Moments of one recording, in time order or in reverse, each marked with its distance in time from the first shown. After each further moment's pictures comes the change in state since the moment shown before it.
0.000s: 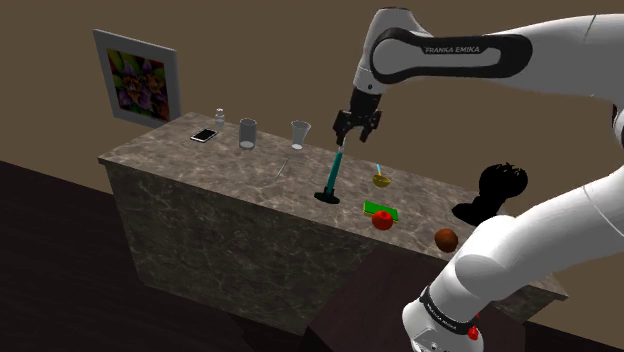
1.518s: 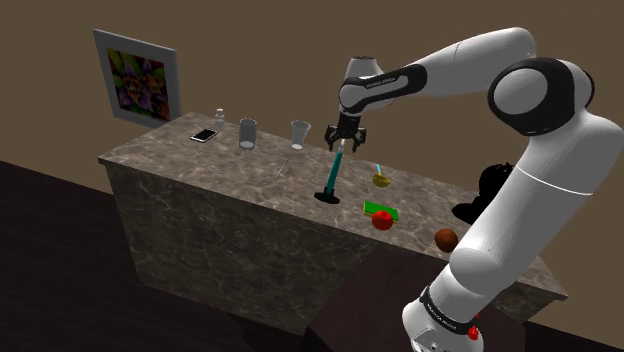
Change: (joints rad) arm -0.142 0.480 -0.085 0.198 -0.101 0.280 0.279
